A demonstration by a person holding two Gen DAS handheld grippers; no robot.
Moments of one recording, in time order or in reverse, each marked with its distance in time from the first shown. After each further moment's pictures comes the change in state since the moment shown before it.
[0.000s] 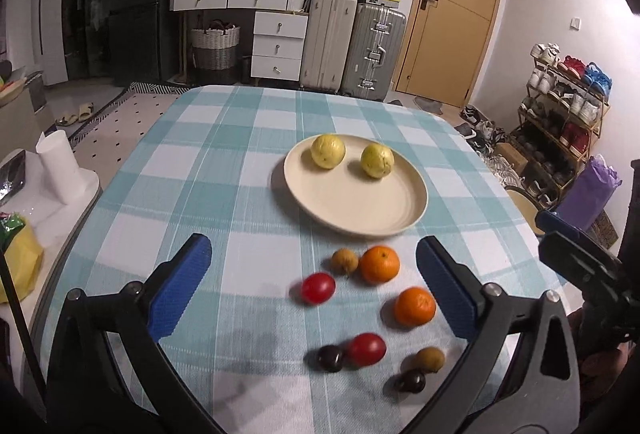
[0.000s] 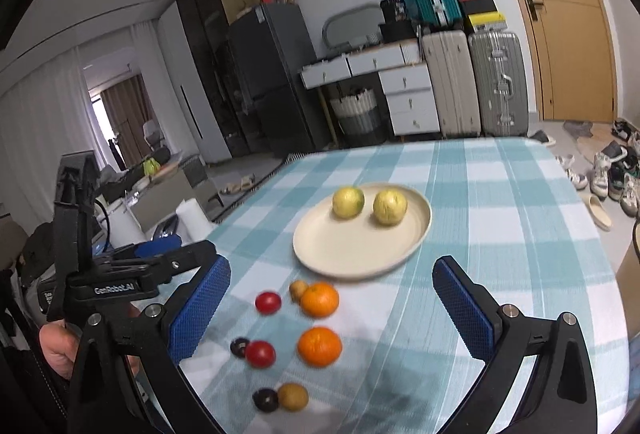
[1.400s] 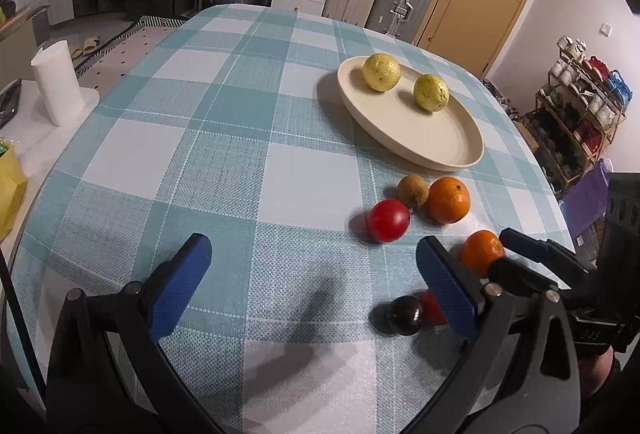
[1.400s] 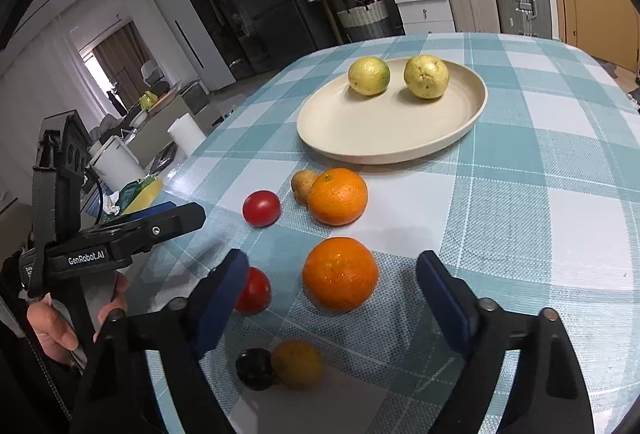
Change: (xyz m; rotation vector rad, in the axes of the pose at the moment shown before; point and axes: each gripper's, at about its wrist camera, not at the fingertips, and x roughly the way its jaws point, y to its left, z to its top) left arm 0.063 0.061 -0.044 -0.123 0.197 0.006; right arm 0.094 0.005 -0.057 0.034 0.322 0.049
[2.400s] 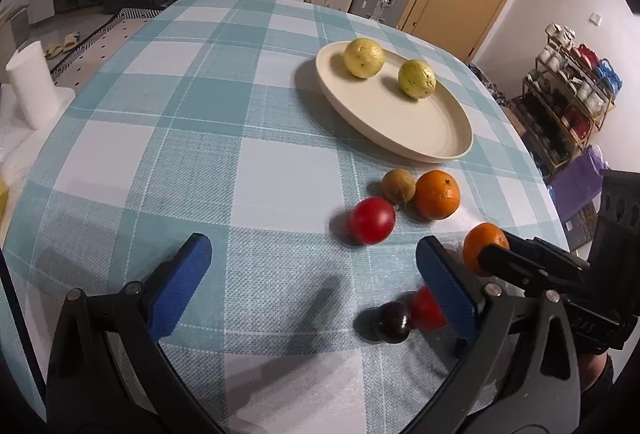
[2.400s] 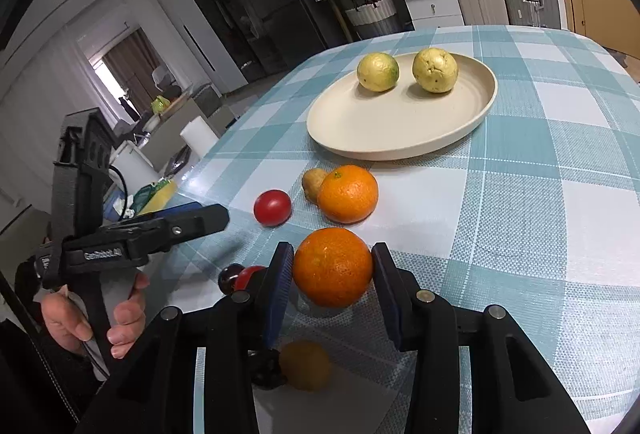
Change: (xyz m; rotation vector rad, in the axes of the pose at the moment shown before) left arm 0.020 -0.010 0.009 0.036 0.063 -0.058; right arm -0.003 -0.005 -0.002 0.023 -0.021 0.067
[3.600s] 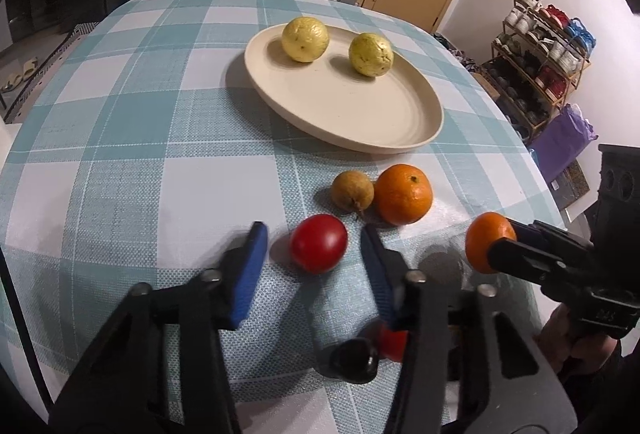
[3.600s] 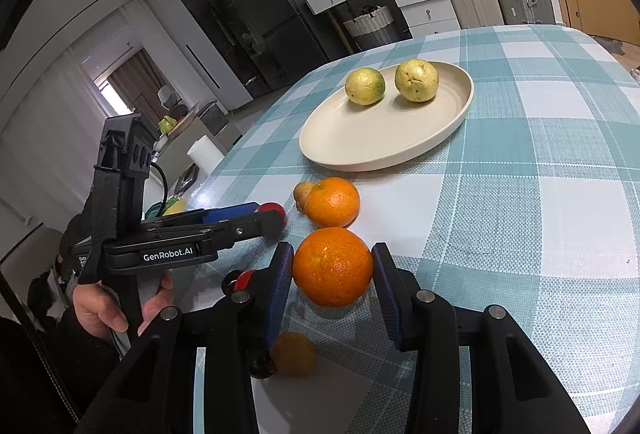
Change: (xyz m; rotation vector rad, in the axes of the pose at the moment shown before) left arm 0.034 -0.031 0.013 0.137 0.054 -0.095; right arm -0.016 -0.018 -0.002 0.046 -0.038 0.042
